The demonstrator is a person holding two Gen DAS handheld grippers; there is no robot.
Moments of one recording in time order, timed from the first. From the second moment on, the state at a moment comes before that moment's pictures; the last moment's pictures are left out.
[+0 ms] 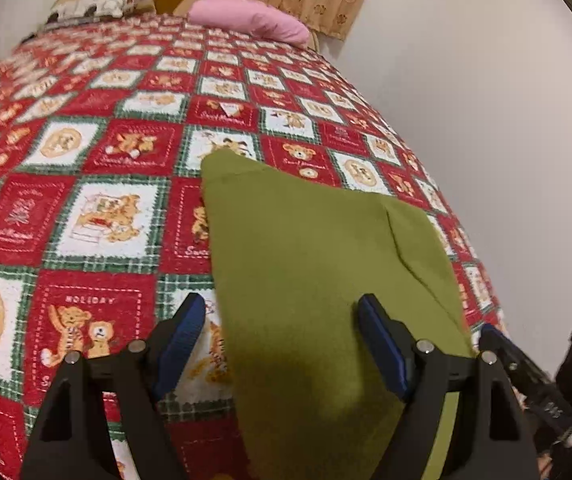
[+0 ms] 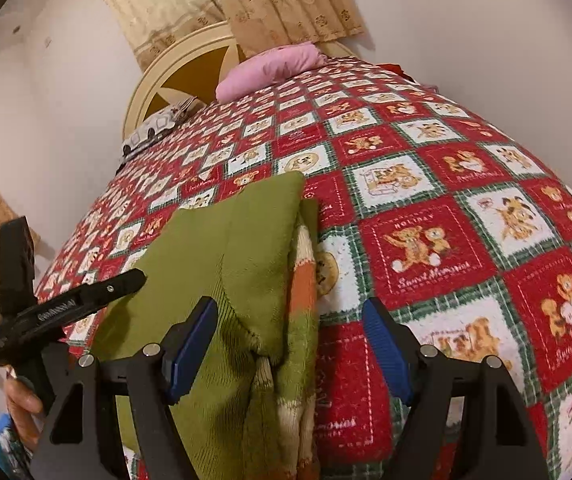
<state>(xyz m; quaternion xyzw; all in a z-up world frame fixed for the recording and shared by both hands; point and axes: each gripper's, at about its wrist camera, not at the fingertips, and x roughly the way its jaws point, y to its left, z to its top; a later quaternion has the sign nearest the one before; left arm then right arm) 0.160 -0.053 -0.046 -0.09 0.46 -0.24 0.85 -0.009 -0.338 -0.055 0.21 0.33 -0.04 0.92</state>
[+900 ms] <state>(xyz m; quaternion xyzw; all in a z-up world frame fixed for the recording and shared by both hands) 0.171 -0.062 -0.080 -0.10 0.45 -0.27 0.84 0.084 -0.324 -0.095 0.18 0.42 0.09 0.89</state>
